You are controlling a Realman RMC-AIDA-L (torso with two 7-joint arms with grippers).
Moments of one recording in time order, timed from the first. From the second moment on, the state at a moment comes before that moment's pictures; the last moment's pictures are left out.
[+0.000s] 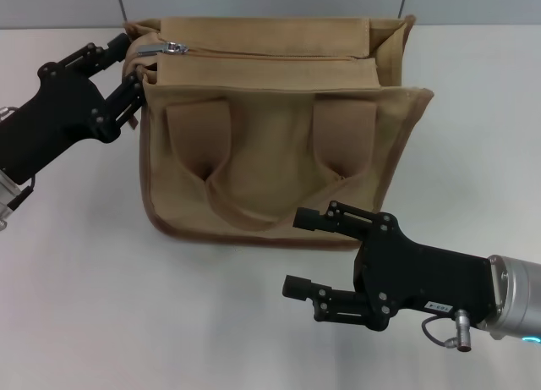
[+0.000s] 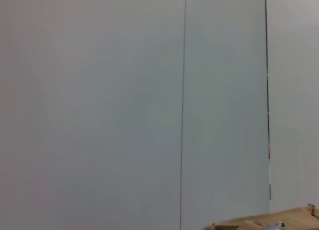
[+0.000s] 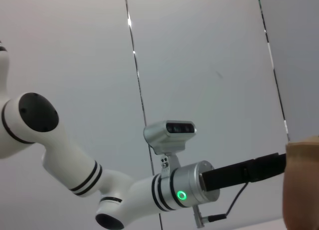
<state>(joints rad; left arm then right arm) -0.49 -2.08 0.34 0.34 1.72 1.62 -0.80 0.51 2.09 -1.09 -0.07 -1.45 -1.75 0.68</state>
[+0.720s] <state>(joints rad) -0.48 -2.08 0.33 0.30 1.71 1.66 -0.81 0.52 2.09 -1.09 -0.06 -1.45 -1.73 0.68</state>
